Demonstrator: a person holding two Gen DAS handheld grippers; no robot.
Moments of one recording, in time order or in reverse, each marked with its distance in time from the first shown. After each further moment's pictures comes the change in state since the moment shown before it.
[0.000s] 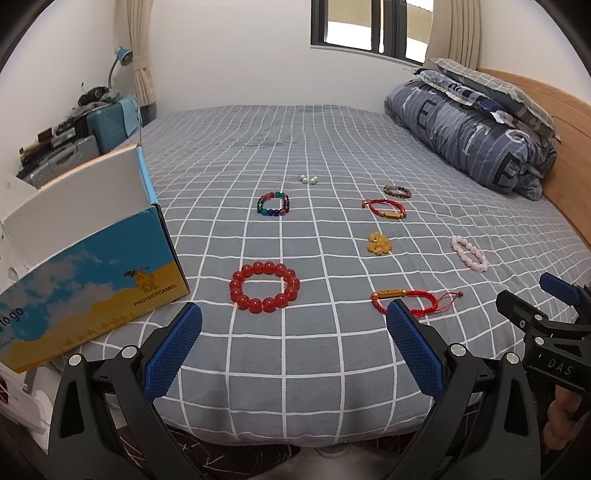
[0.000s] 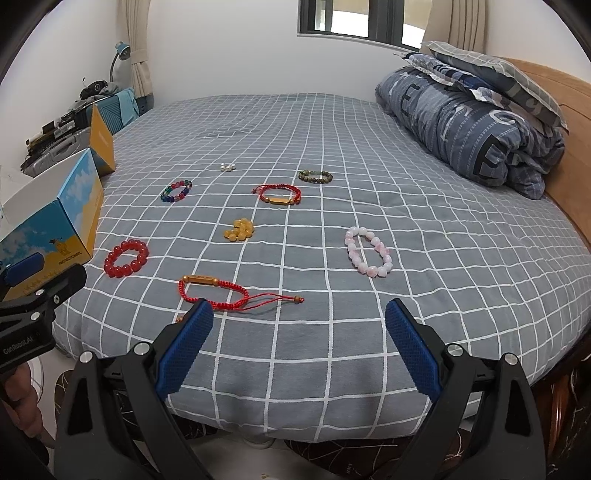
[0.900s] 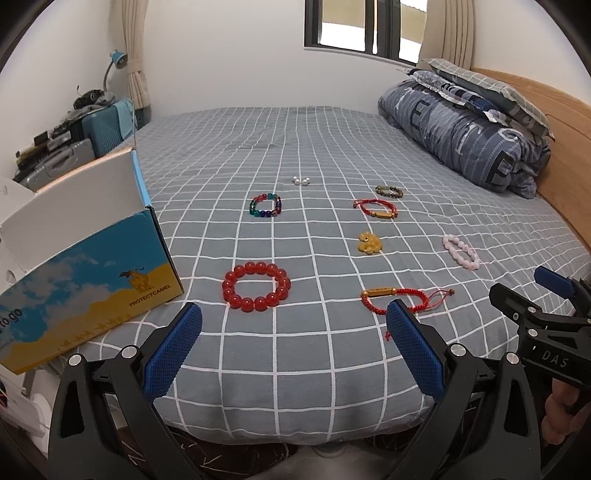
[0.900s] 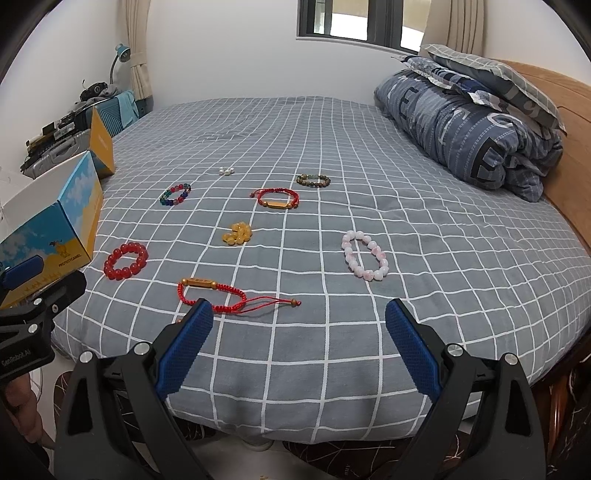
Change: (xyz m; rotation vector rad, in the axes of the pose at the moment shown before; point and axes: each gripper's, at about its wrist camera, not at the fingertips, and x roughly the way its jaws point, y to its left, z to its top) left arm -0.006 -0.006 0.000 0.008 -0.003 -0.022; right arm -0.005 -0.003 0.001 0.001 -0.013 -0.004
